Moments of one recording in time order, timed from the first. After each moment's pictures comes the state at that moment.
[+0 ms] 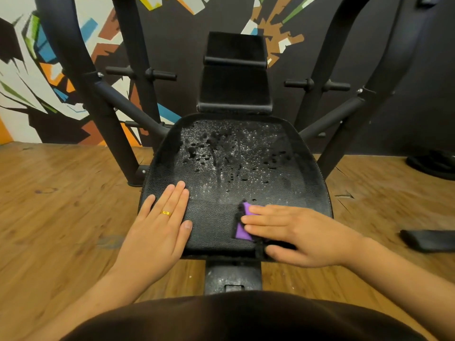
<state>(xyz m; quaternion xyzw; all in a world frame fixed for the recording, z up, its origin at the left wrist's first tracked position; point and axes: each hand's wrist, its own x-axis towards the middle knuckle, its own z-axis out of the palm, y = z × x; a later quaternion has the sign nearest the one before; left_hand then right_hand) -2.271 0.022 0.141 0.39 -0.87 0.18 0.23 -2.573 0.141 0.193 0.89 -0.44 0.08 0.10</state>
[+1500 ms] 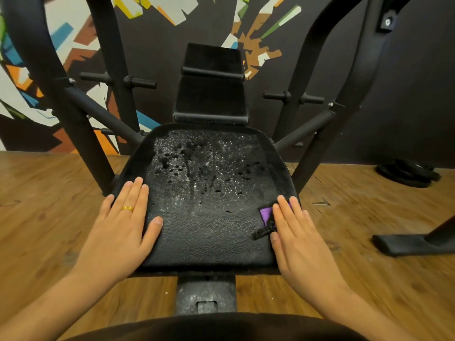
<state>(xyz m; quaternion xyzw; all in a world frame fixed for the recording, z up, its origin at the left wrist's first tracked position) -2.278 -0.002 0.156 0.44 -0.85 0.14 0.25 -2.573 0.181 0.155 0.62 -0.73 0.15 0.25</state>
